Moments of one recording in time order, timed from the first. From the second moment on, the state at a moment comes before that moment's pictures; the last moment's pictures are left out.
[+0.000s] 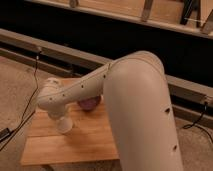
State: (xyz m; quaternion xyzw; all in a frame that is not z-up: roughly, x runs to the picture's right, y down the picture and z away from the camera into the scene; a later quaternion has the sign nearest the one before) arm -0.234 0.165 0.767 -0.28 0.06 0.38 0.88
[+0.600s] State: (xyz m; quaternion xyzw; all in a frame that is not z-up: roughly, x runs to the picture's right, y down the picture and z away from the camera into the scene) arm -0.234 0.163 0.765 -0.28 0.06 0.39 0.88
